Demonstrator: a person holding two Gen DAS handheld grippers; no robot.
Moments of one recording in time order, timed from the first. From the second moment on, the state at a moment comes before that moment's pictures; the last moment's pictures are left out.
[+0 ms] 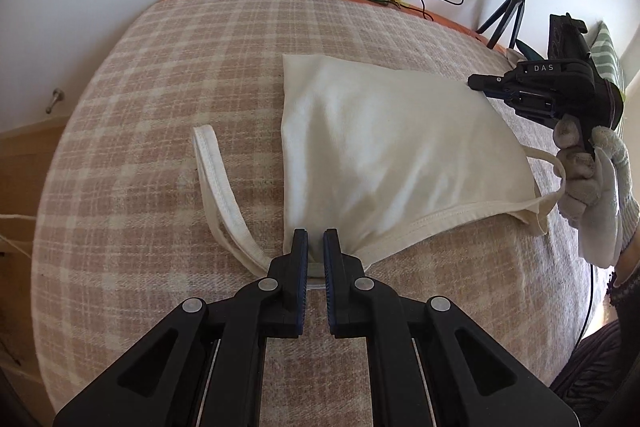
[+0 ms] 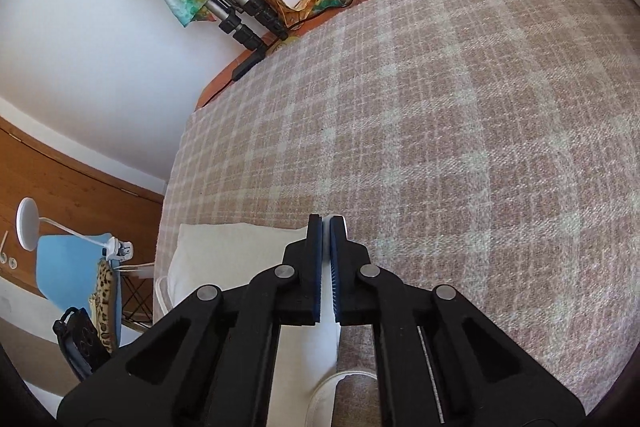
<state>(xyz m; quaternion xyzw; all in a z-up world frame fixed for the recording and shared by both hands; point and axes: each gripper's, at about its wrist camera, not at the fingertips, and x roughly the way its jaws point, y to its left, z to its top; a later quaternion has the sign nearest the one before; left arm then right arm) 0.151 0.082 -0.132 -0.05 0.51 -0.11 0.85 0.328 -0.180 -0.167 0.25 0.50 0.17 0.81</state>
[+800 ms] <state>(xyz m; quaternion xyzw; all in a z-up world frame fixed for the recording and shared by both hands) 0.149 0.082 -0.137 -0.06 0.52 -0.13 0.84 0.231 -0.137 -0.143 0.07 0.56 0.26 0.78</state>
